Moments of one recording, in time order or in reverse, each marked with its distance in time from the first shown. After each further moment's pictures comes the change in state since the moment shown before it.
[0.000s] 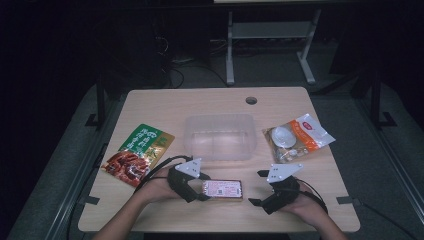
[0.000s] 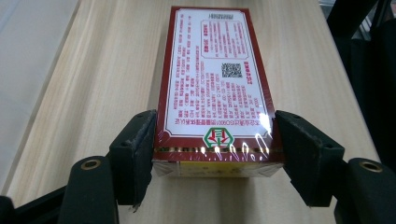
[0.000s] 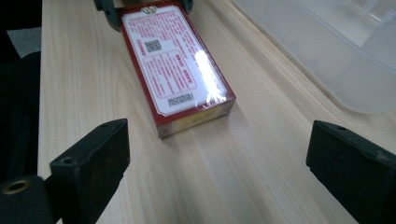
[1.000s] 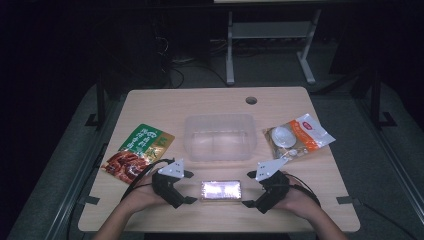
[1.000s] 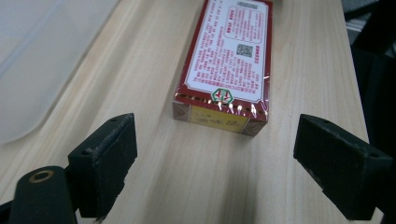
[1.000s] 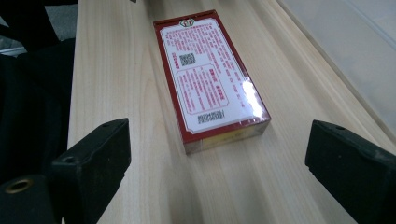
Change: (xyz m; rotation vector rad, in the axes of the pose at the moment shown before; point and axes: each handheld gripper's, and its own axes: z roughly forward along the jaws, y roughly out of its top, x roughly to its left) left arm -0.021 -0.029 -0.035 -0.041 0.157 -0.155; right arm -0.003 0.024 0.018 0.082 0.126 -0.100
